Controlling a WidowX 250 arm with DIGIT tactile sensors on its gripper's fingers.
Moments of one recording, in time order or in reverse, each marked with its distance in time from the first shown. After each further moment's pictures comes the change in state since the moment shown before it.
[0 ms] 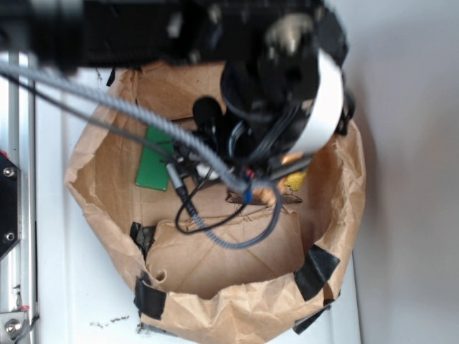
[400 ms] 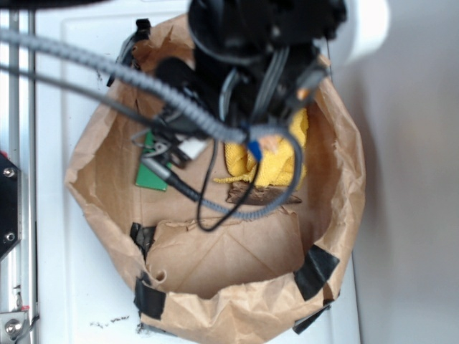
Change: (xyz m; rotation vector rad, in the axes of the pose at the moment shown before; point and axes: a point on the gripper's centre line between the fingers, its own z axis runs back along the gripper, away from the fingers) arm -0.018 -0.019 0.049 -0.030 0.191 0.482
